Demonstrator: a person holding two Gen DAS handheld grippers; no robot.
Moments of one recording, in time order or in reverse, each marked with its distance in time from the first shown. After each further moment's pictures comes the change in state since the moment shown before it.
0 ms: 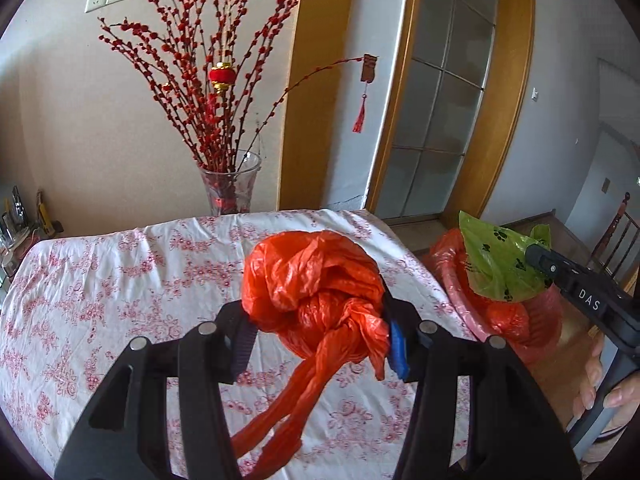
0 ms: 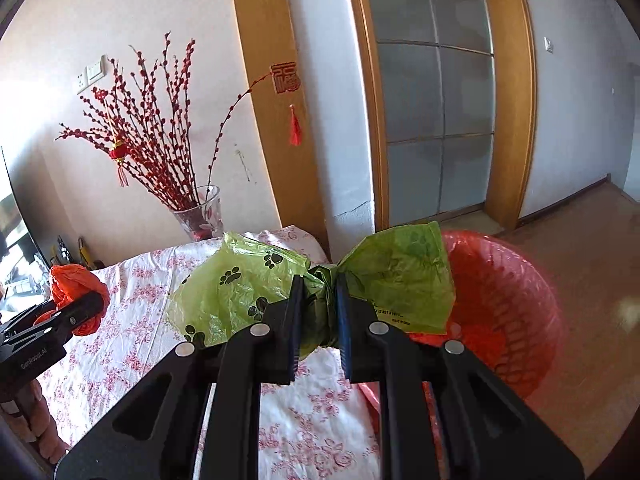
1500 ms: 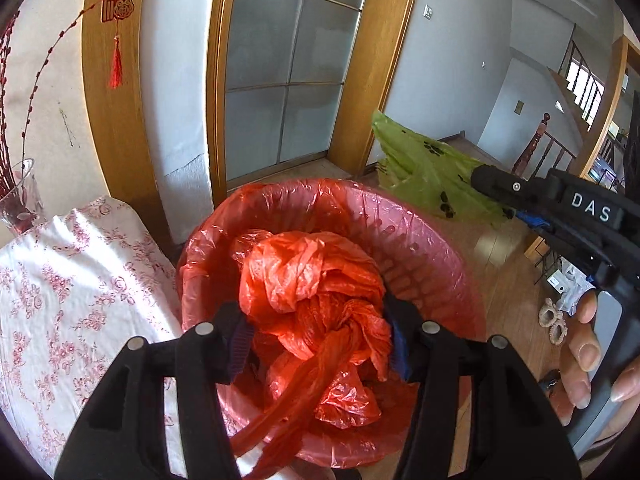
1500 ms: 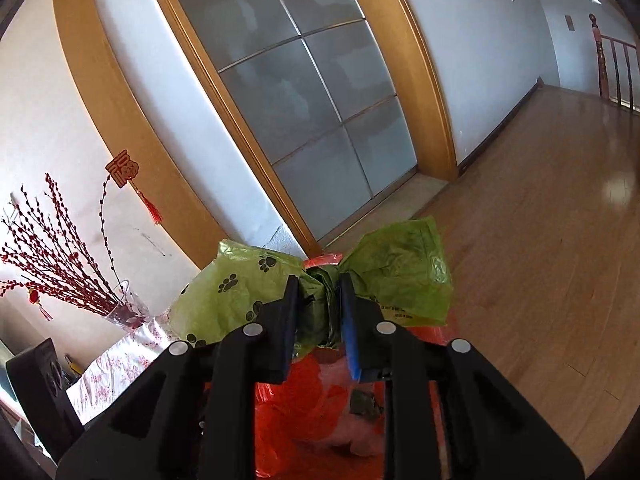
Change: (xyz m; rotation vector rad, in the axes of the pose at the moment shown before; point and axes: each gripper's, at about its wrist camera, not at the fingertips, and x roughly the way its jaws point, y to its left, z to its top) left arm 0.161 -0.236 -0.004 0.212 0.221 -0.345; right arm 0.017 -0.194 0.012 0.406 -0.034 -0.112
